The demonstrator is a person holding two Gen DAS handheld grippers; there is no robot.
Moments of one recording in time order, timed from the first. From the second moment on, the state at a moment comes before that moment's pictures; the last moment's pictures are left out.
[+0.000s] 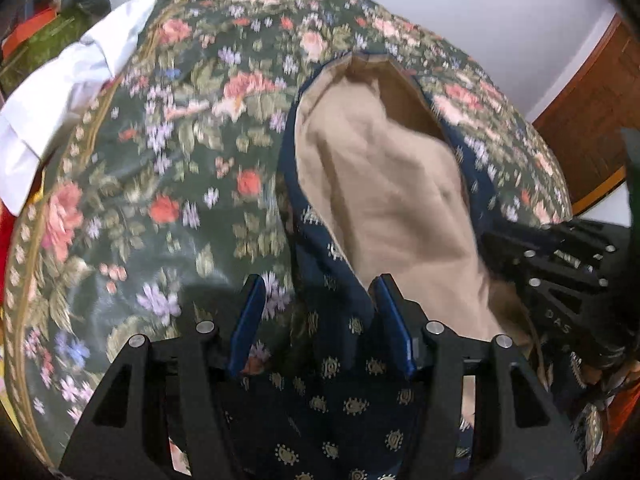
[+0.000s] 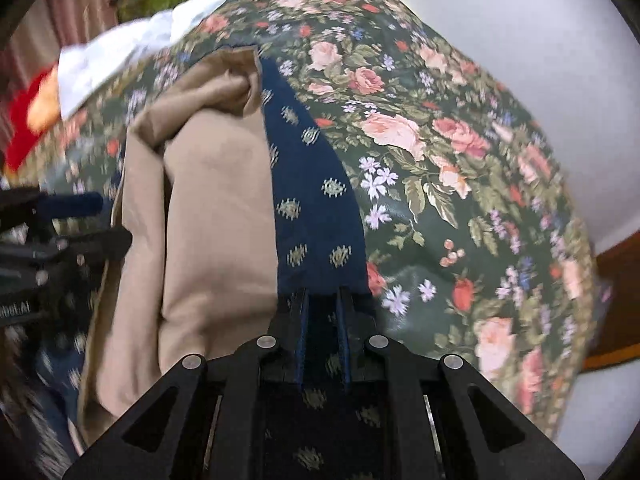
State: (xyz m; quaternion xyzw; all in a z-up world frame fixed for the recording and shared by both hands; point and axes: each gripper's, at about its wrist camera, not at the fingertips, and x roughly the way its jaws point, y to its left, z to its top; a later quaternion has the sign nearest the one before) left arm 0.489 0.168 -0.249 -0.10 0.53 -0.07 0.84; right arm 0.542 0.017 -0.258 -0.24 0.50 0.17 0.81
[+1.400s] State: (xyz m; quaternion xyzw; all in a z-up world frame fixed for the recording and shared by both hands) left arm 0.523 0.191 -0.267 -0.13 0.53 0.00 0.84; right arm 0.580 -0.030 -0.247 -0.13 0.50 0.12 0.85
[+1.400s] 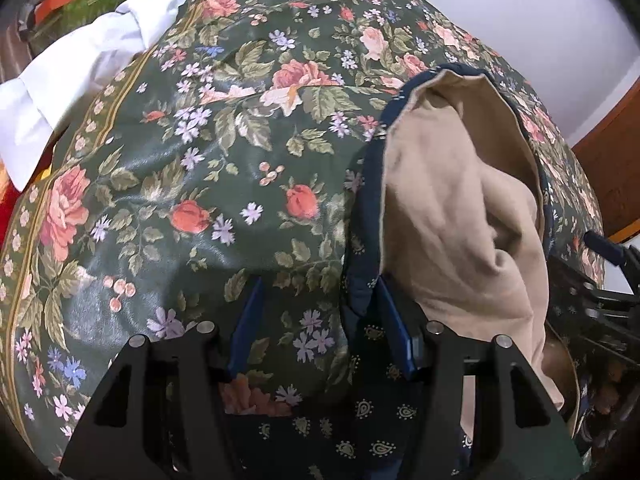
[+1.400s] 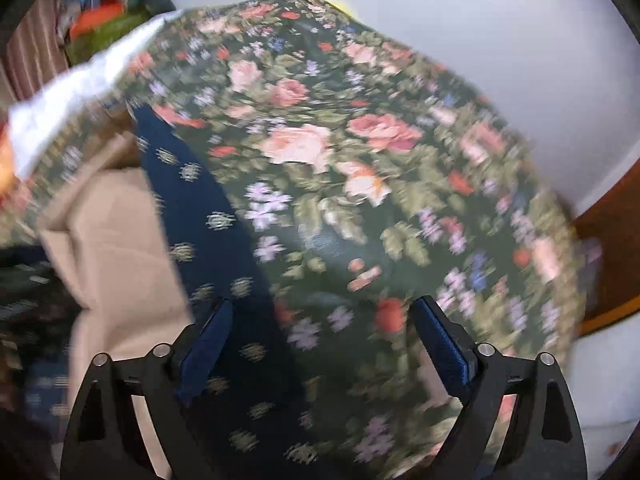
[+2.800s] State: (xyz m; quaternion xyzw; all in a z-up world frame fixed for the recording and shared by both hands) left arm 0.283 0.116 -0.141 -0.08 0.43 -0.13 0.89; right arm 0.316 -0.119 -0.149 0.00 0.44 0.30 0.85
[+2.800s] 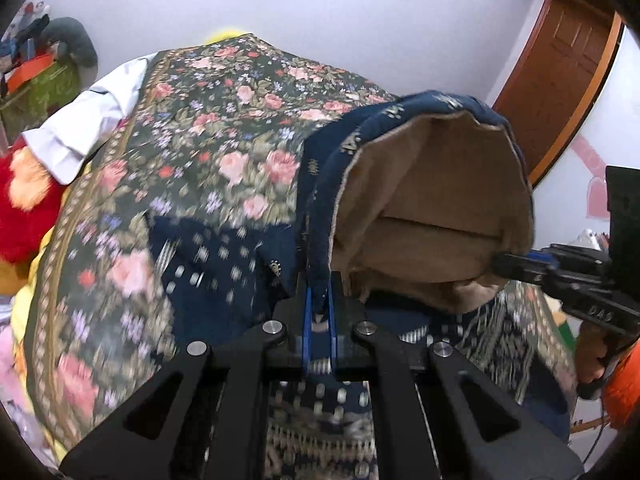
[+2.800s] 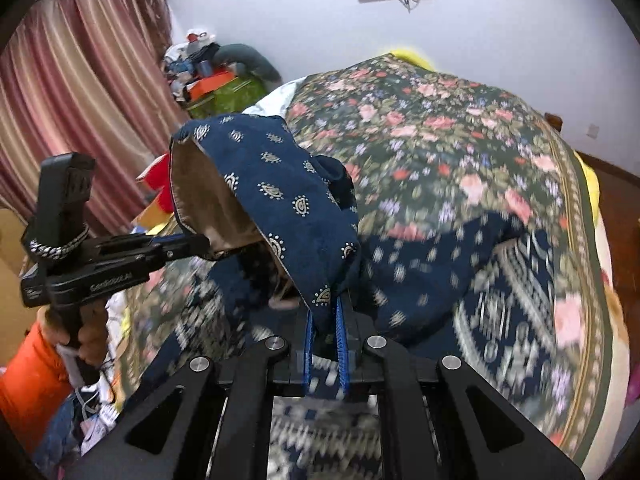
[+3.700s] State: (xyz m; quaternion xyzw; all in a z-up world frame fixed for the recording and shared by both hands) left arm 0.179 0.195 -0.194 -0.06 0.53 -0.02 0.85; right arm 0.261 -0.204 -0.178 -0.02 0.52 0.20 0.83
